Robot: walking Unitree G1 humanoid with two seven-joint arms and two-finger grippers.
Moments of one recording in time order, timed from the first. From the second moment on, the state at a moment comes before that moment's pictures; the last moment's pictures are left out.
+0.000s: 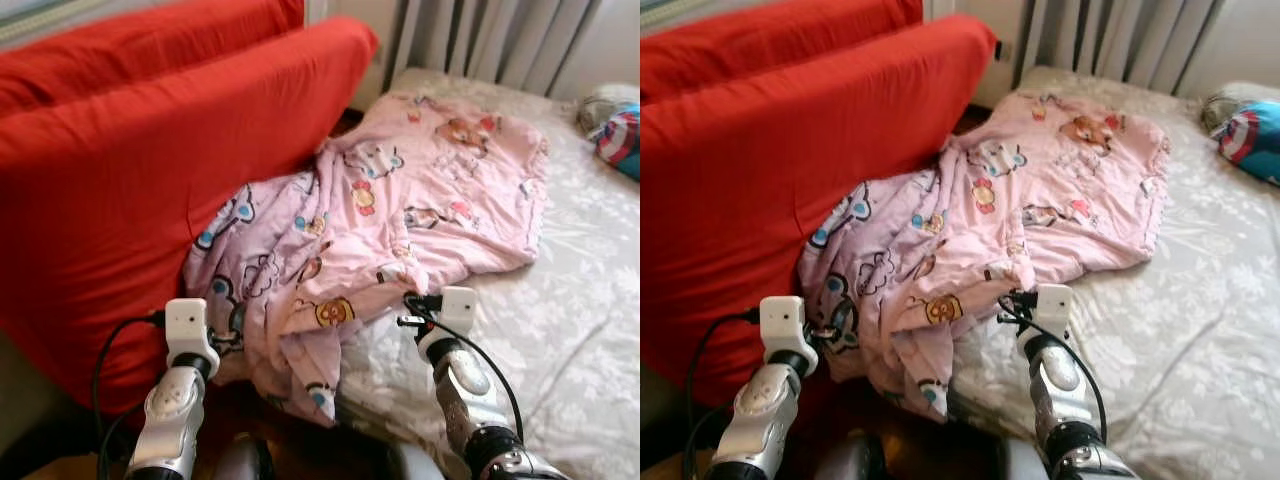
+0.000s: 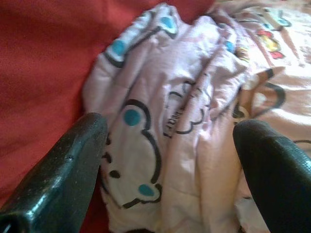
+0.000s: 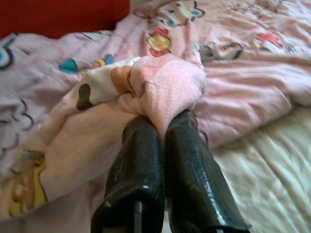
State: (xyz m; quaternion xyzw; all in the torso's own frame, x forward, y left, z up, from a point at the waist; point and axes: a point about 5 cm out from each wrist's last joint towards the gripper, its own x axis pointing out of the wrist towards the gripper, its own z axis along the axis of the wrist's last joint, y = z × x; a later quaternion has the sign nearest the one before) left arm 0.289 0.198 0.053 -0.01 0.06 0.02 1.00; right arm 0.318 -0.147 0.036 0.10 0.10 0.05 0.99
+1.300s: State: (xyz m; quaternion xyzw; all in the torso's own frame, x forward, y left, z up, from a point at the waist) left arm 0.202 0.224 -0.063 0.00 0.37 0.07 0.93; right arm 0.315 -0.141 0.037 0.10 0.08 0.06 0.99
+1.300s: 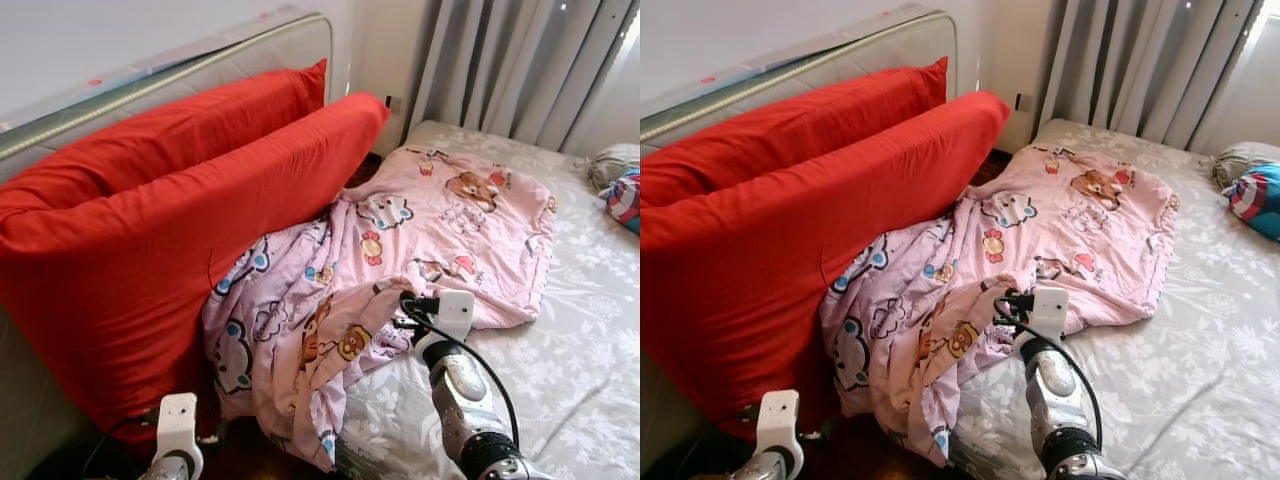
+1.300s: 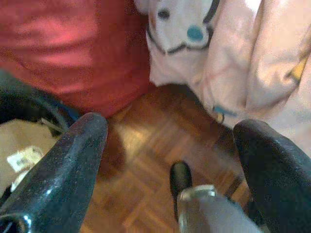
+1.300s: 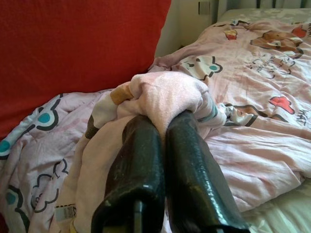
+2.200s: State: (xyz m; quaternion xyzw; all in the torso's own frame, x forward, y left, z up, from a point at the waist) left arm 0.184 0.209 -0.077 0.00 0.41 0.07 0.91; right arm 0.314 -0.137 0.035 0.10 0.09 0.06 0.99
